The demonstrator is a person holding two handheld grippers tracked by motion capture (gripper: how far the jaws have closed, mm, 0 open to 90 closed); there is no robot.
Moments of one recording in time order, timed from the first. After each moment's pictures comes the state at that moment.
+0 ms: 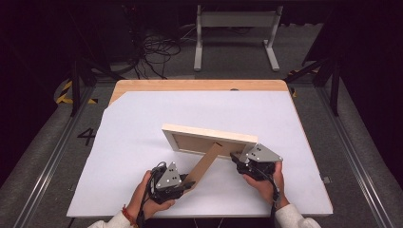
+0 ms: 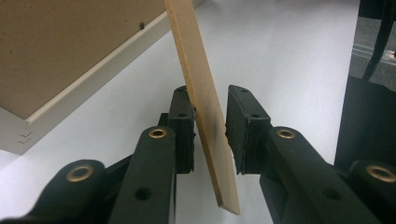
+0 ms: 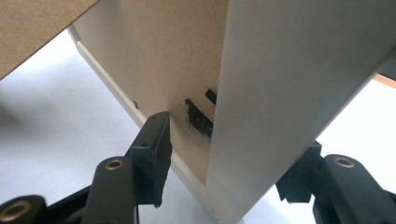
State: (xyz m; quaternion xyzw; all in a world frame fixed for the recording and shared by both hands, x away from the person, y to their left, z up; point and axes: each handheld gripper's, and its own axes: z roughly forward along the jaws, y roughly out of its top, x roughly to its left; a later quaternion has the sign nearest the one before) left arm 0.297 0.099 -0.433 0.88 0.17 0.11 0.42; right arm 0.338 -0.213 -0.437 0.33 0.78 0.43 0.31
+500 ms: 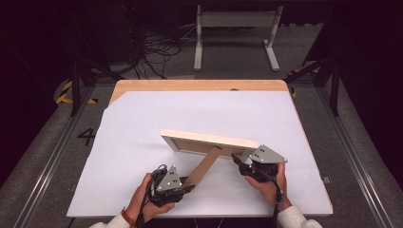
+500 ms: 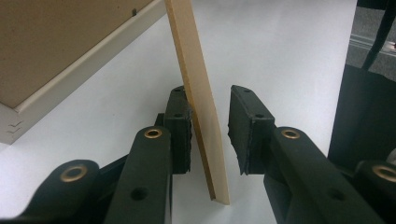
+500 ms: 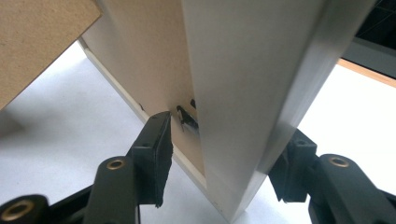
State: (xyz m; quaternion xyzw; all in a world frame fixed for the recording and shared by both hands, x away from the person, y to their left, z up) left arm 0.292 0.100 -0.437 0.89 0.17 0.11 0.41; right arm 0.331 -0.218 -0.432 0.33 0.78 0.44 0.30
